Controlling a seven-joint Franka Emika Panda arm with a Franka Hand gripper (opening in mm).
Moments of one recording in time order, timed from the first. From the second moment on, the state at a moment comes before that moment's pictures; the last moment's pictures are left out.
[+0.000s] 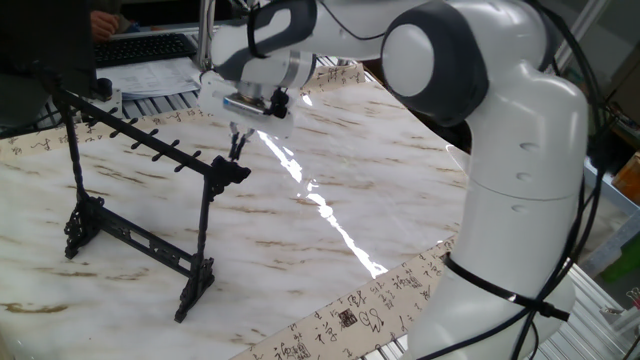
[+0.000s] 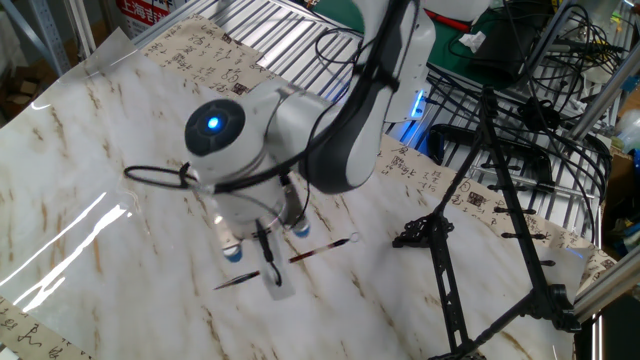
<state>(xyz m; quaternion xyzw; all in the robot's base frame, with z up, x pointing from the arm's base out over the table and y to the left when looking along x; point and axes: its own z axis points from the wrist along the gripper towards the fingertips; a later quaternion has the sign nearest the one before) 0.596 0.030 0.146 -0.35 -0.93 -0.07 0.09</state>
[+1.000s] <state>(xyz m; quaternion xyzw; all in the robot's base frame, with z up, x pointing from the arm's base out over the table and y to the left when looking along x) 0.569 0.078 0.198 -0.41 -0.89 -0.13 0.17</state>
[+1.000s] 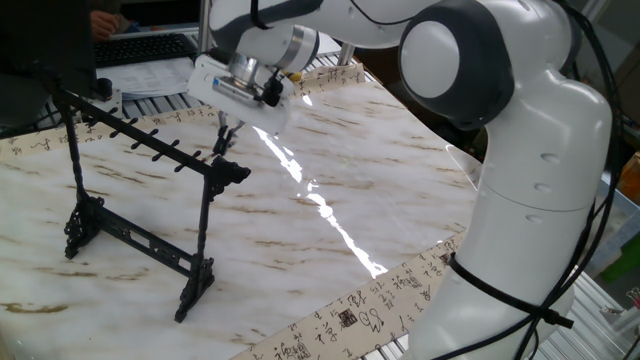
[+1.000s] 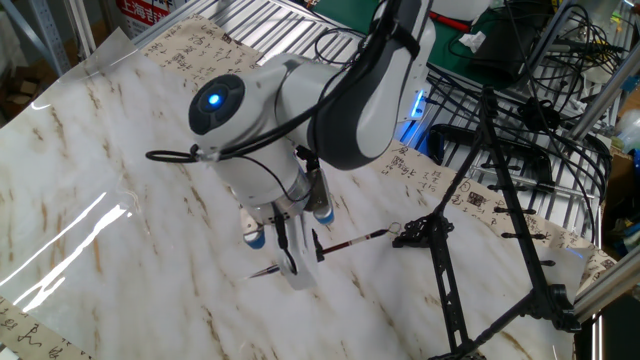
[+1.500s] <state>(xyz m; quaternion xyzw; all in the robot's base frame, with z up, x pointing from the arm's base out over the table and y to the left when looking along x) 0.575 0.091 0.219 -0.43 -0.87 -0.13 0.19</state>
